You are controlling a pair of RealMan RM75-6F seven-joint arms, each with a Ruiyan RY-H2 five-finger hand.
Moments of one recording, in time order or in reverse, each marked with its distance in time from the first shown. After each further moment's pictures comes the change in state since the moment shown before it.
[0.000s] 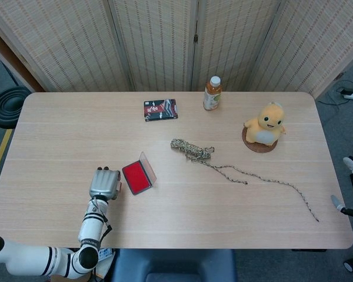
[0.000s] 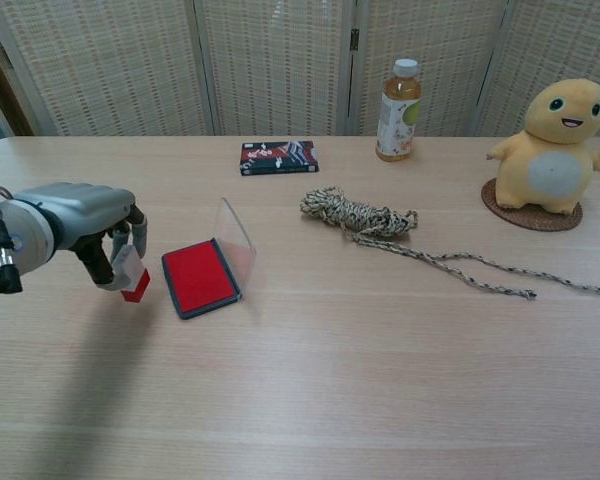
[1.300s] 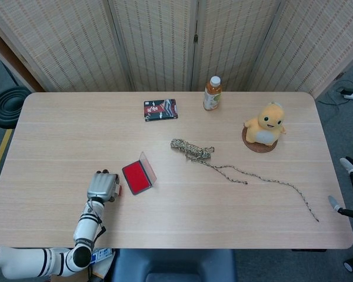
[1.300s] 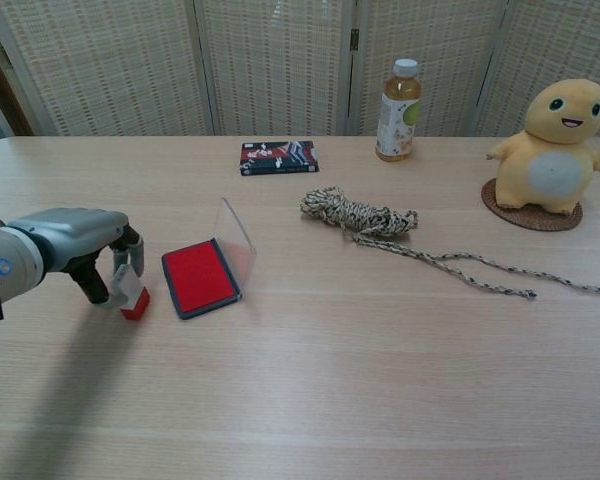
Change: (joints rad) left arm 0.078 0.004 0.028 0.104 0.115 -0.151 -0.142; right arm 0.001 -0.009 0.001 -0.013 0.002 0.002 -0.055
